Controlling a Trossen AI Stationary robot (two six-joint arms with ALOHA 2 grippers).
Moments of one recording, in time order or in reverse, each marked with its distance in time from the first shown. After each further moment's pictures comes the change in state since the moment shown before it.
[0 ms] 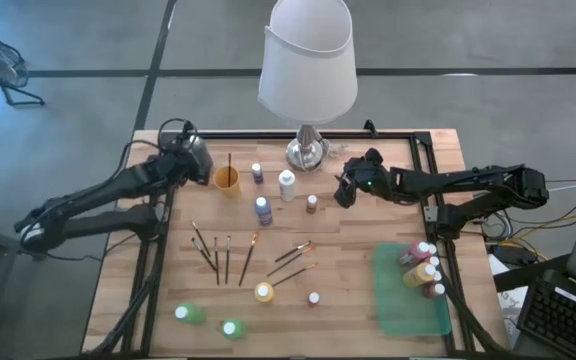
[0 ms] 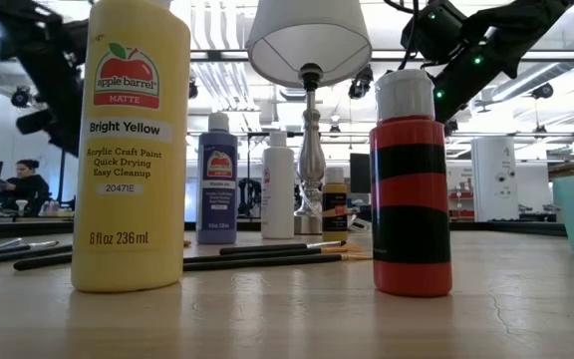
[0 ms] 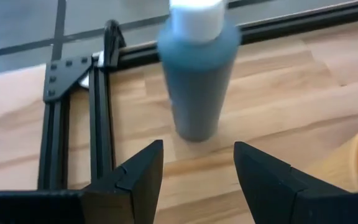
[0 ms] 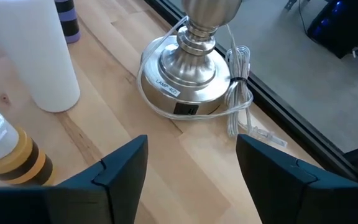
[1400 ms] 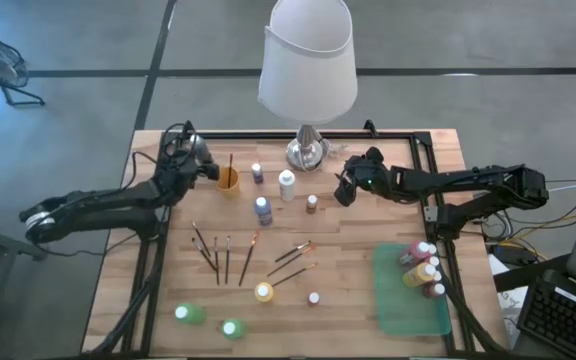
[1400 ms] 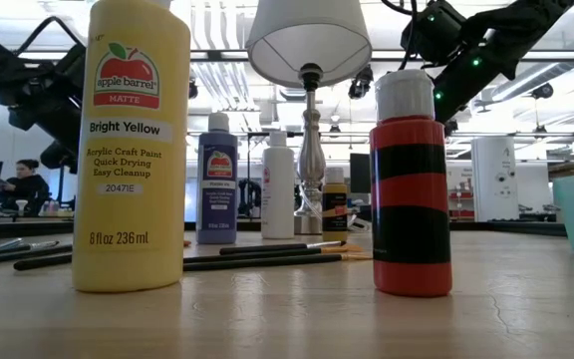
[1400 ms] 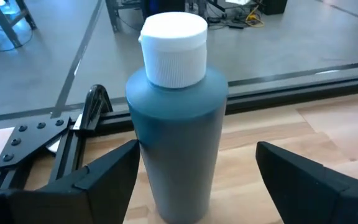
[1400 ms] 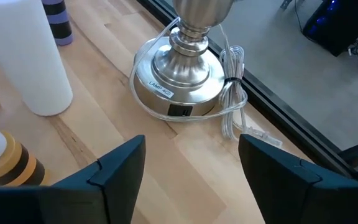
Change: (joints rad) left arm 0.020 0.180 -0.306 0.892 -0.130 0.230; right arm -0.016 0.000 -0.002 0.008 0.000 -0.001
